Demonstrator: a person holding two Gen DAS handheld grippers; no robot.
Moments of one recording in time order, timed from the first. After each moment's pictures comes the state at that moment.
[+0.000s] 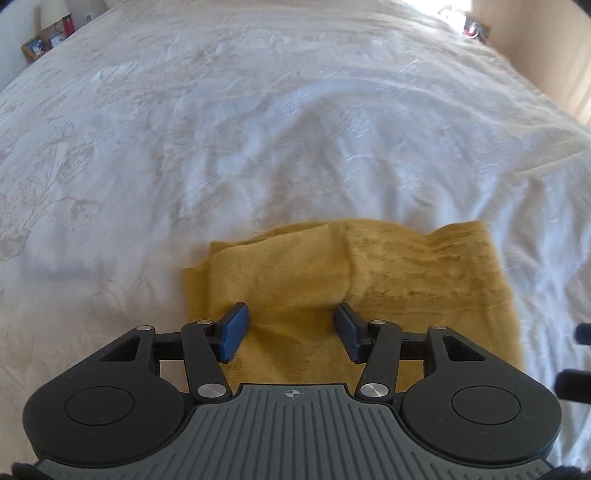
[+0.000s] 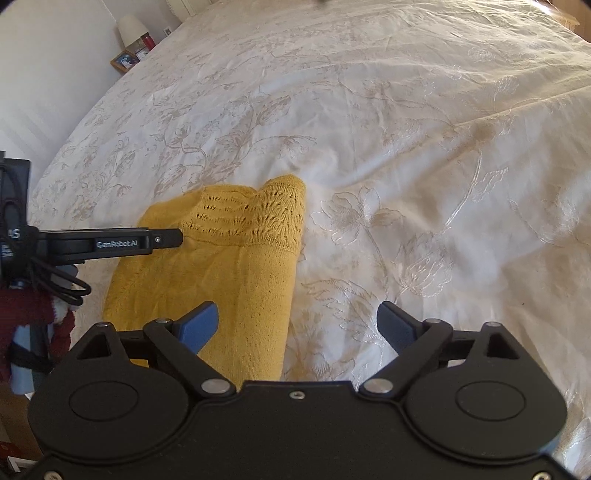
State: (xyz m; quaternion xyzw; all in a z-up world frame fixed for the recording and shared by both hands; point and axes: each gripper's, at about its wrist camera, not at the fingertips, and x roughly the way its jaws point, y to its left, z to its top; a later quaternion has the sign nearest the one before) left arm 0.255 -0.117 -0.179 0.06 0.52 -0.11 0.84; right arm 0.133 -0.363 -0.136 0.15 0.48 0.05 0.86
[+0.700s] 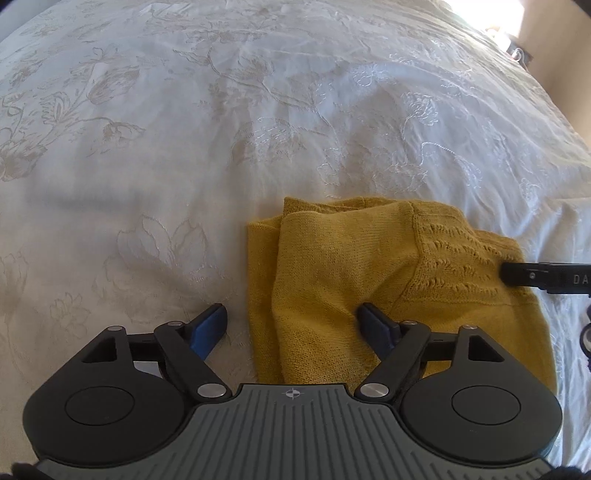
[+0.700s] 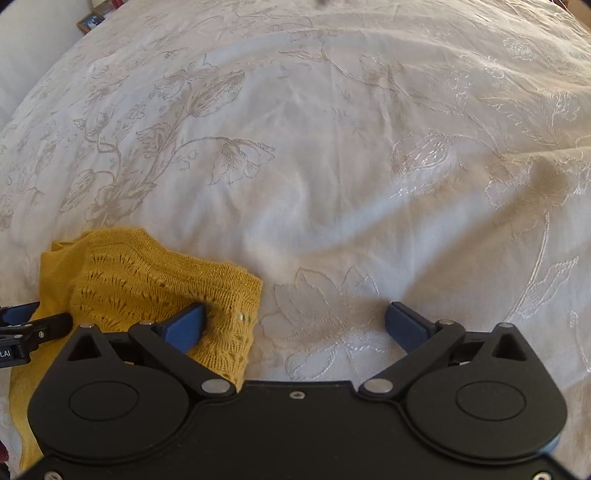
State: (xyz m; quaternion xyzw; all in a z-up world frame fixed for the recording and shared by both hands) left arm 0.260 -0.066 -0.200 -0.03 0.55 -0.09 0.83; right arm 0.252 -0.369 -0.203 0.10 0.53 0.02 0.84
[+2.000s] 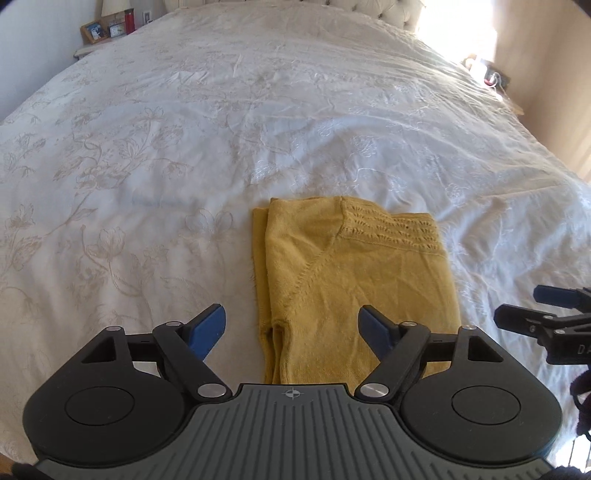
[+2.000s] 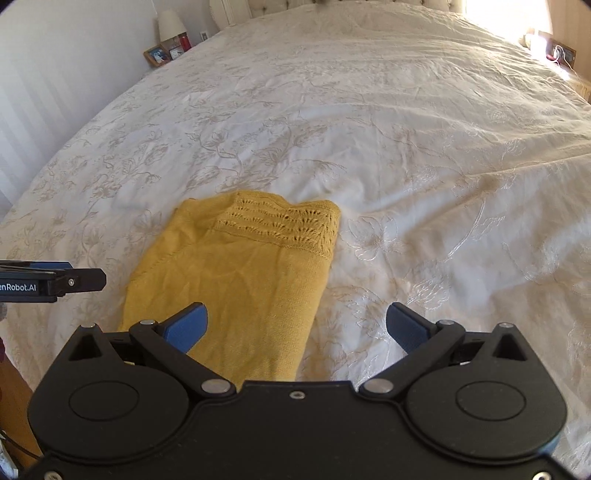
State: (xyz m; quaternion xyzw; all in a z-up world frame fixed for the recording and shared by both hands) left arm 0.126 -0.079 -0.083 -0.01 0.48 -0.07 0.88; right arm 0.088 -0.332 -0.097 0.09 0.43 0.06 0.90
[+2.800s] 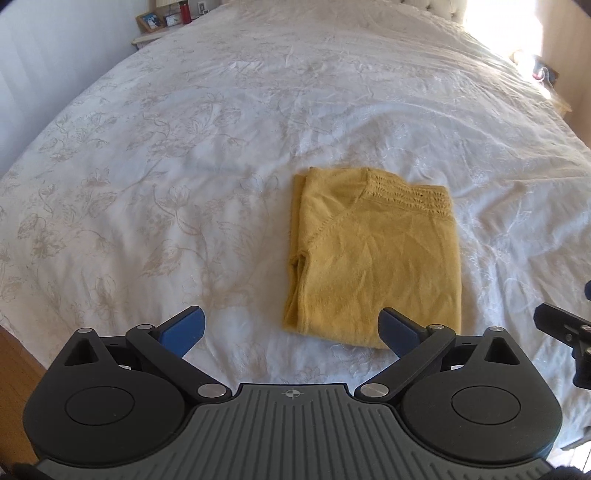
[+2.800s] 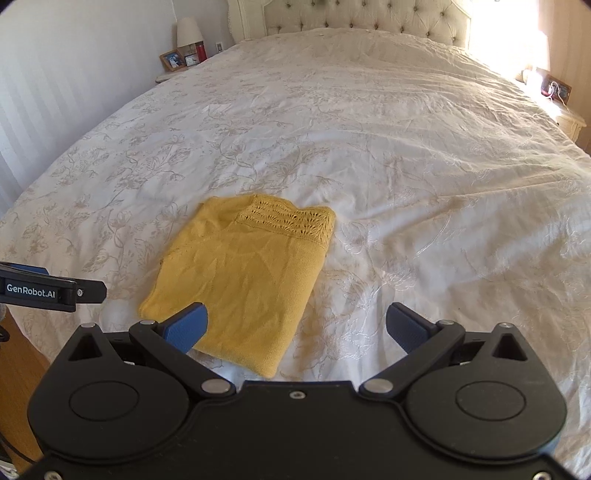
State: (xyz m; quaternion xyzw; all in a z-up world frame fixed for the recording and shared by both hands) left arm 0.063 -0.105 -0.046 0.00 0.51 0.04 0.86; right arm 0.023 -0.323 -0.052 0.03 0.41 0.05 0.91
